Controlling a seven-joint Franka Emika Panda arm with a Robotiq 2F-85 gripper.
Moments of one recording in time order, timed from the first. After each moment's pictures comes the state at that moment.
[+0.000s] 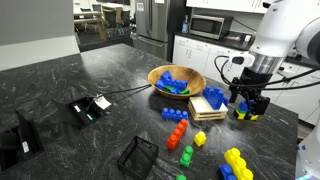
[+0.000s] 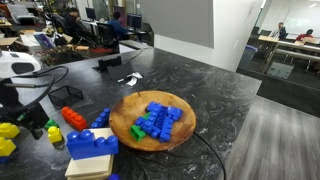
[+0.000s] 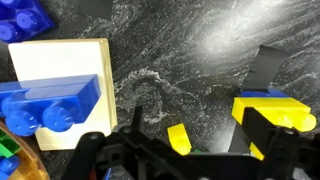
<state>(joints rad) 0.32 -0.66 -0.01 -2.65 0.05 2.00 -0.41</state>
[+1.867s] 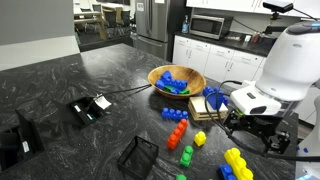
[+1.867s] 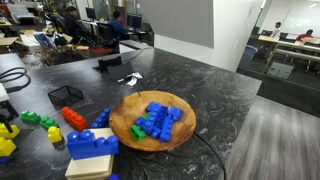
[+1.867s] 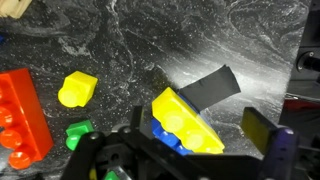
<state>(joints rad) 0.53 -0.53 0.13 -2.65 0.08 2.08 -0.88</state>
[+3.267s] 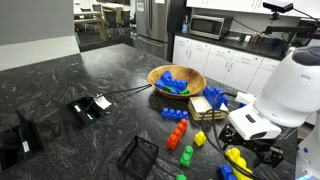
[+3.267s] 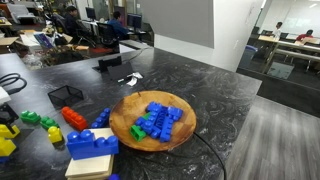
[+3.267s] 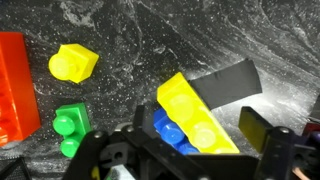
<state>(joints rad) 0.53 -0.45 0.22 -2.66 0.04 2.21 -0.88</state>
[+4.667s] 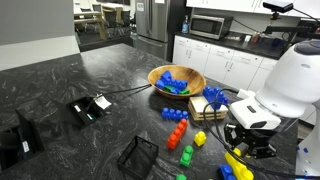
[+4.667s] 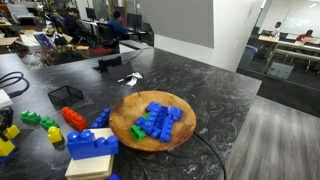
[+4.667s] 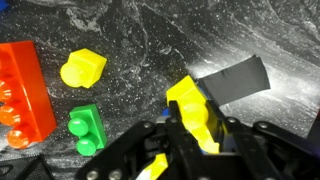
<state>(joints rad) 0.53 -0.50 0.19 -2.72 0.07 2.28 -0.89</state>
